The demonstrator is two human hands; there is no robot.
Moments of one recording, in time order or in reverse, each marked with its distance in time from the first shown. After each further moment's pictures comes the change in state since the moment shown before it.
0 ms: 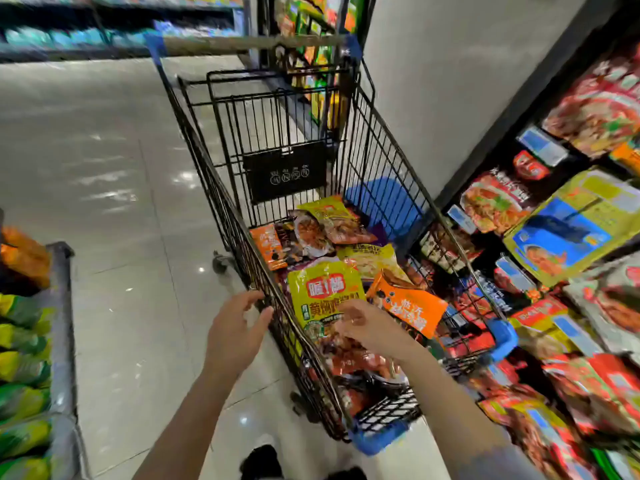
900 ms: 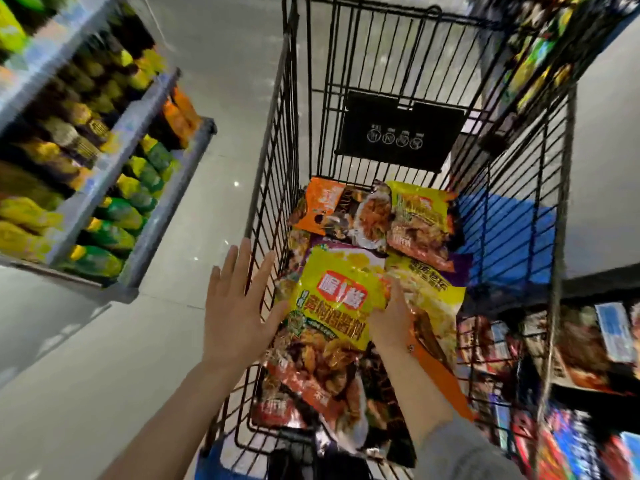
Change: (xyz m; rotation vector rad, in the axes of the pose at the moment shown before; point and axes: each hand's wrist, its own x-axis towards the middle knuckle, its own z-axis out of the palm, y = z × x) left_hand 0.001 0.005 0.154 0.796 0.430 -0.118; right_hand 0.203 0.126 -0.037 -0.009 0.030 -0.118
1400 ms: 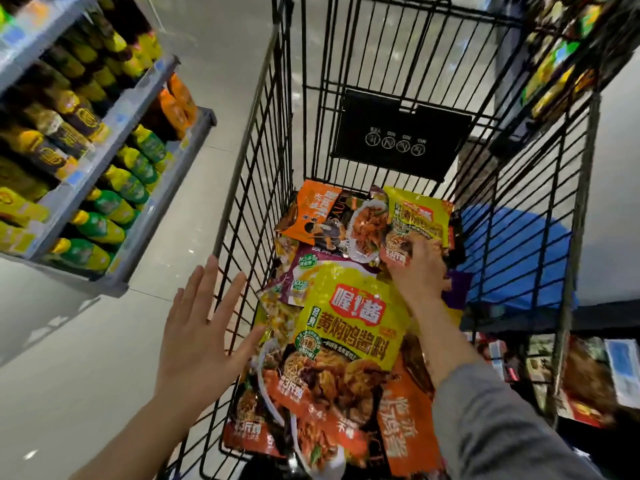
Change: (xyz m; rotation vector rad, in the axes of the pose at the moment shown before) left_hand -0.001 0.004 0.002 0.061 0.013 -0.045; right_hand 0.126 -0.029 -0.056 -0.459 0.179 -0.240
